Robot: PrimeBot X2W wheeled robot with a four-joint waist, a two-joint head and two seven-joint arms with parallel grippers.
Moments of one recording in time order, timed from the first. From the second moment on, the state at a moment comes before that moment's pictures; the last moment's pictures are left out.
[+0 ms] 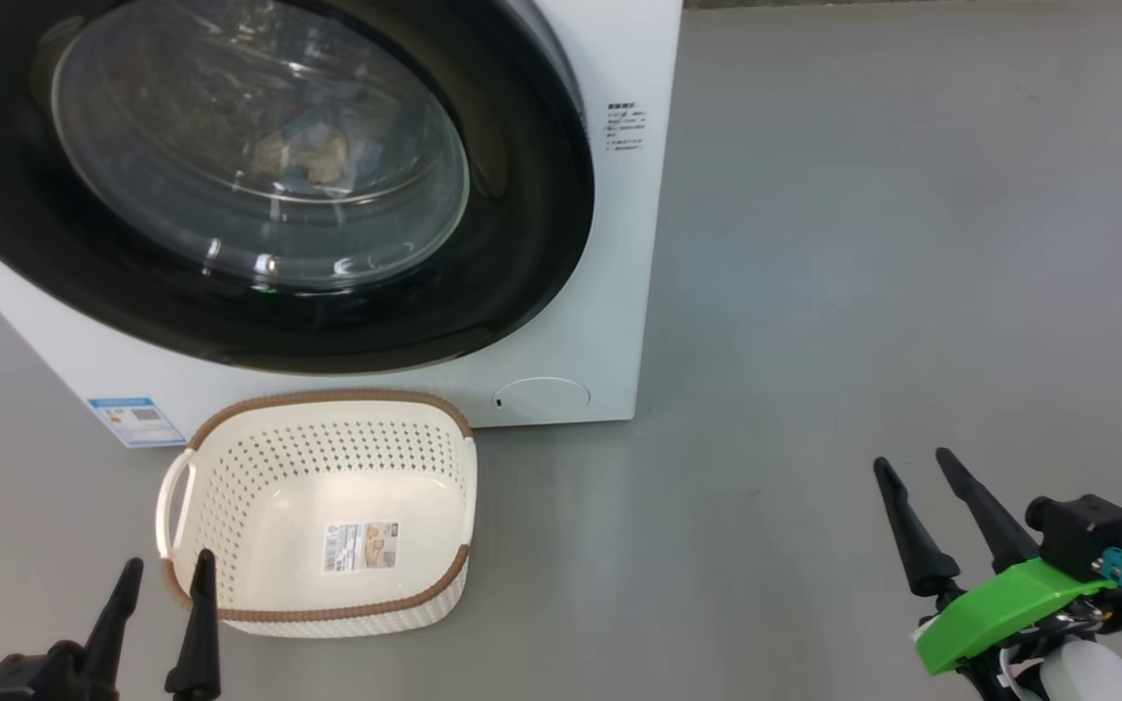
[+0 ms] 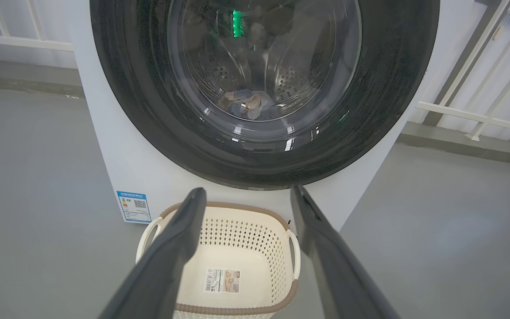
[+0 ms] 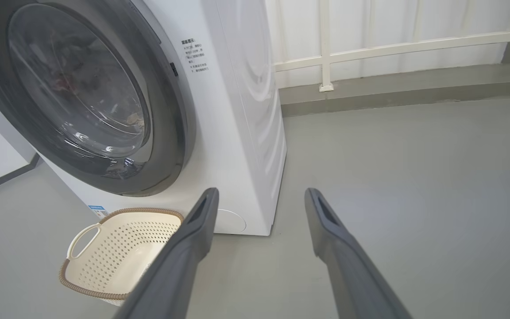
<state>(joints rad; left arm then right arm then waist) -0.02 0.19 -0.06 0.28 -0.42 -0.13 -0.25 -0.20 -0.26 0.16 0.40 0.48 0.13 -0.26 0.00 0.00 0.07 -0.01</state>
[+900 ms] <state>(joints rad) 0.04 0.19 -0.02 0.28 -0.40 -0.13 -0.25 -0.14 -0.28 0.11 0.37 0.47 0.13 -0.26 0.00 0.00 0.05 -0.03</state>
